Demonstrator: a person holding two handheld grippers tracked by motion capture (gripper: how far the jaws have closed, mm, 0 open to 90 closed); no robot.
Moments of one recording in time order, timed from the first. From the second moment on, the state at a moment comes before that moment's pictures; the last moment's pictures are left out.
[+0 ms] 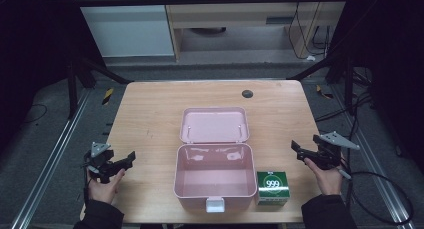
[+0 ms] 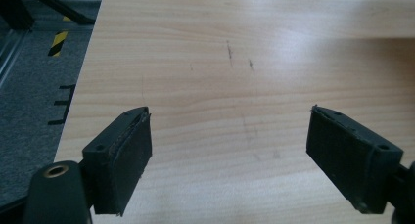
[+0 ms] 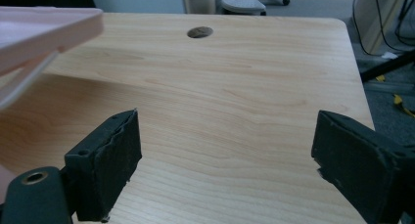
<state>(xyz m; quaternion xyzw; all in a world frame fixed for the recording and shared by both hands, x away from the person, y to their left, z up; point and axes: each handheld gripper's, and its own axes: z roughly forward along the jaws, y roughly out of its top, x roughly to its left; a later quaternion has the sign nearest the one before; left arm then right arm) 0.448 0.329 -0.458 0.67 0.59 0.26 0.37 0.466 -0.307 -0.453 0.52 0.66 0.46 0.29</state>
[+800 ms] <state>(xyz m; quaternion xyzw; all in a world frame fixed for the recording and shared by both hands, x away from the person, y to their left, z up) 0.445 0.323 -0.467 0.69 0.58 0.27 0.33 0.463 -0.285 -0.355 0.38 0.76 0.45 0.27</state>
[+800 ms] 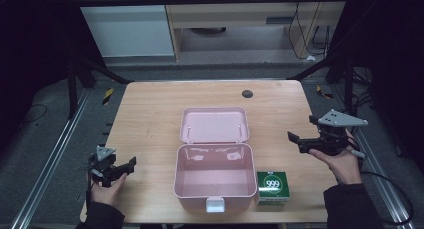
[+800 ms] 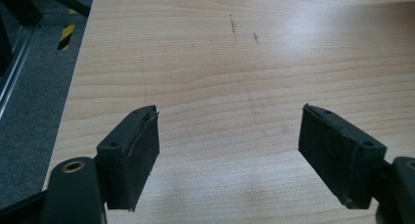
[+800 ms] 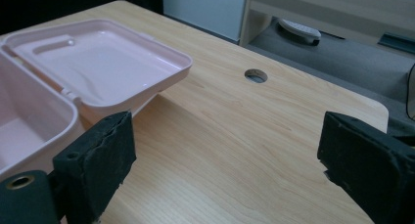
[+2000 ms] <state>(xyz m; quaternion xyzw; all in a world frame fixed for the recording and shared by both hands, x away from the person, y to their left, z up) 0.450 0.321 -0.471 0.71 0.58 0.26 0.31 0.442 -0.235 -0.341 0.17 0.92 0.29 0.19</state>
